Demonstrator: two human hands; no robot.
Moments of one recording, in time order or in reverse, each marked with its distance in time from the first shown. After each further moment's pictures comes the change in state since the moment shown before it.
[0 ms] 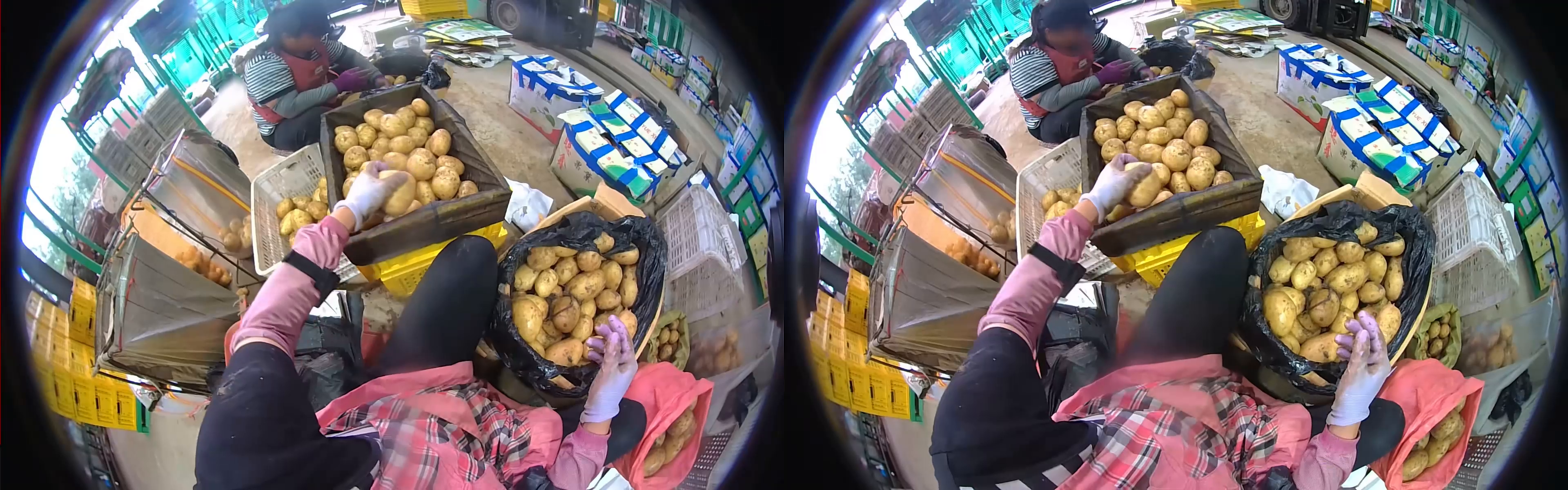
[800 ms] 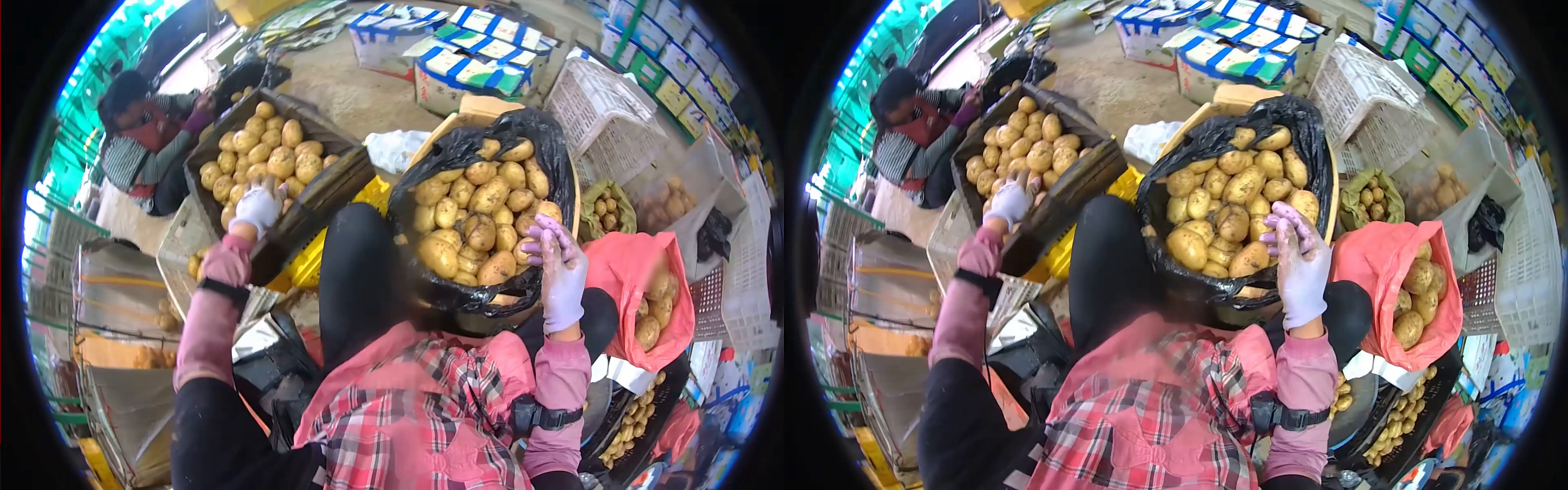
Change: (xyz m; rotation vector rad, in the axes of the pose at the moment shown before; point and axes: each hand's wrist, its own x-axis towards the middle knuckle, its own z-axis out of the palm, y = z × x) left_hand 0.006 0.019 0.046 1.121 -0.210 0.302; right_hand 0.002 -0.006 -0.019 0.067 0.119 -0.025
